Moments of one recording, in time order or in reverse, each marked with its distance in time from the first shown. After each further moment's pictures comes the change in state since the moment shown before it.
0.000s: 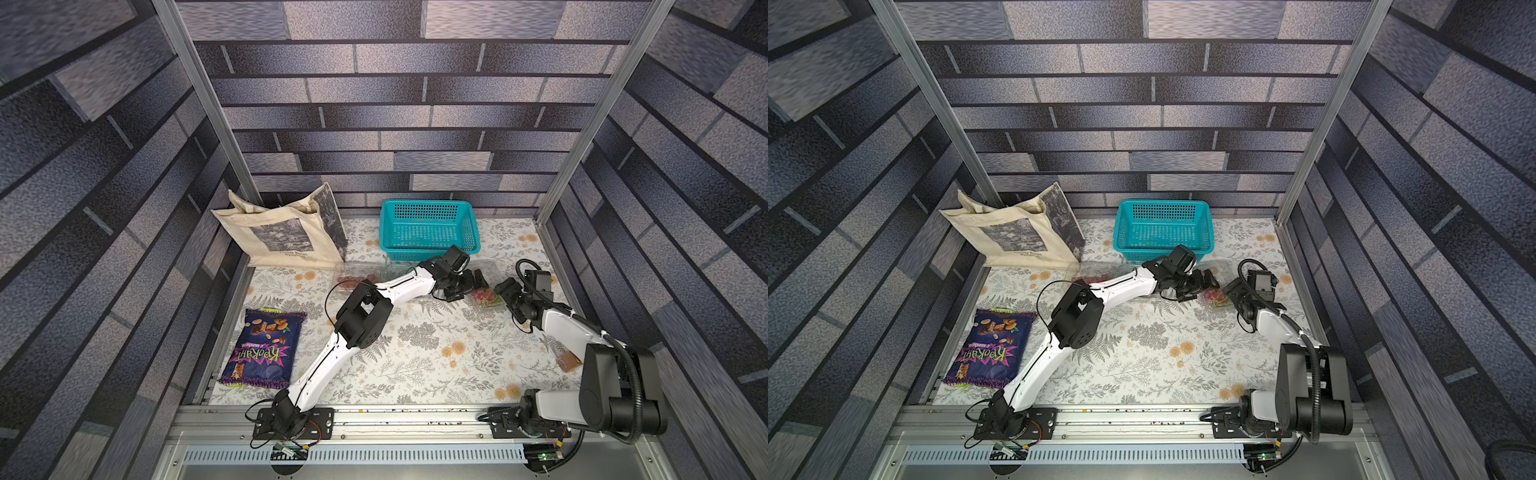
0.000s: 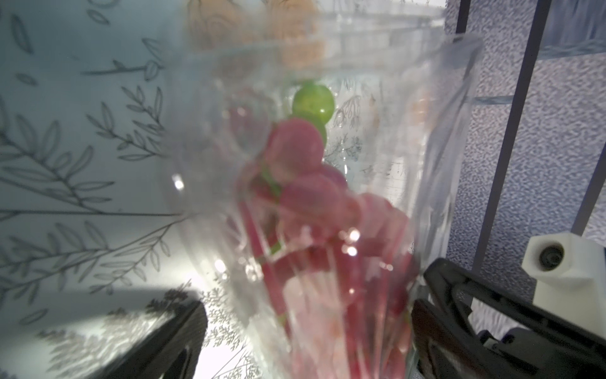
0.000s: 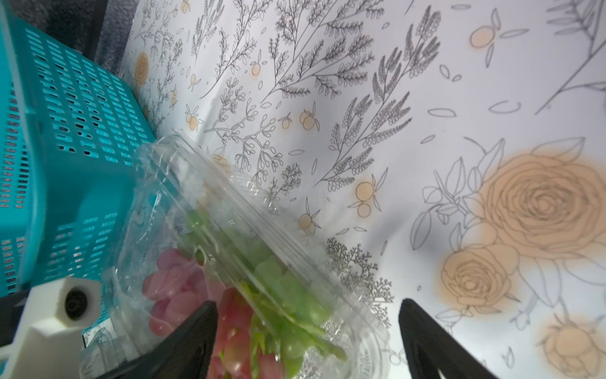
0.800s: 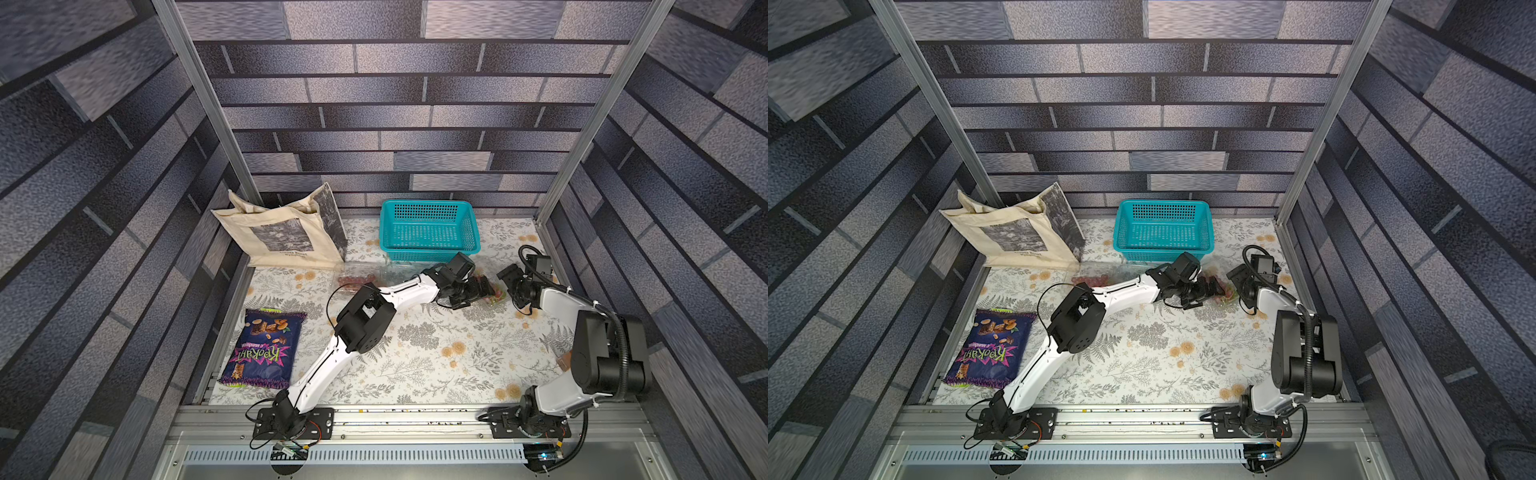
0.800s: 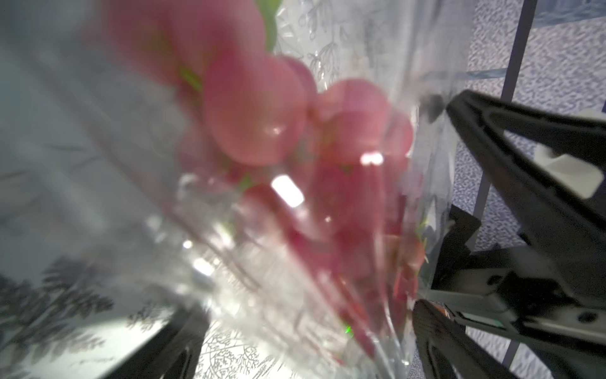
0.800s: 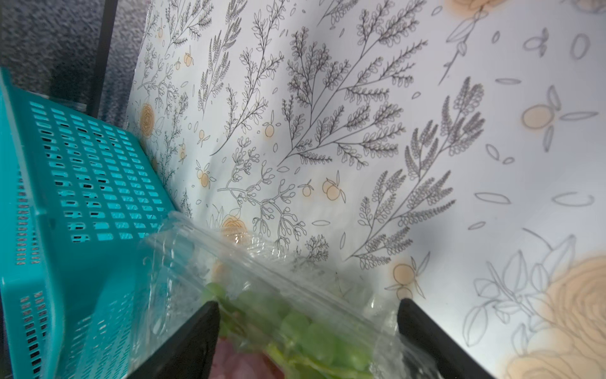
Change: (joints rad) left arm -0.055 -0.035 -0.089 0.094 0.000 -0.054; right arm -0.032 0.214 0.204 -0.003 -0.023 0.040
